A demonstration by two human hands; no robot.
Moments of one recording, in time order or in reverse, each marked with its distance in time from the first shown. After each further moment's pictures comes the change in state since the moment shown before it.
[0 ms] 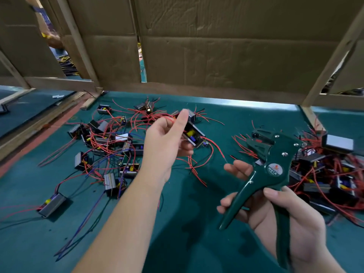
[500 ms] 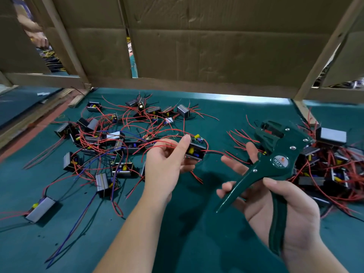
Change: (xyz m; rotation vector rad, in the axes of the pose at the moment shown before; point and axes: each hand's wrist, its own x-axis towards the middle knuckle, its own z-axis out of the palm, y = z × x) left_hand -0.021 -0.042 -0.005 -0.051 -0.018 -0.068; right_hand 0.004 0.005 -0.005 -0.037 0.085 -0.046
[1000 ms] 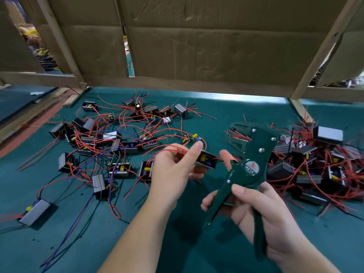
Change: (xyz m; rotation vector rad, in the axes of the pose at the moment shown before) left_hand -0.013 -0.002 0.008 0.049 -0.127 -0.050; right_hand 0.003 0.019 0.007 -0.191 0.068 0.041
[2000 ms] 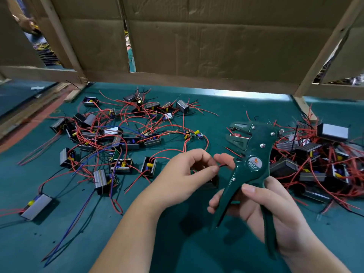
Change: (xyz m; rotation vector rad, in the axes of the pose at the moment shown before) left_hand -0.003 0.005 -0.016 0.503 -0.484 0.155; right_hand -0.002 -0.003 -0.010 -0.044 -0.062 0.006
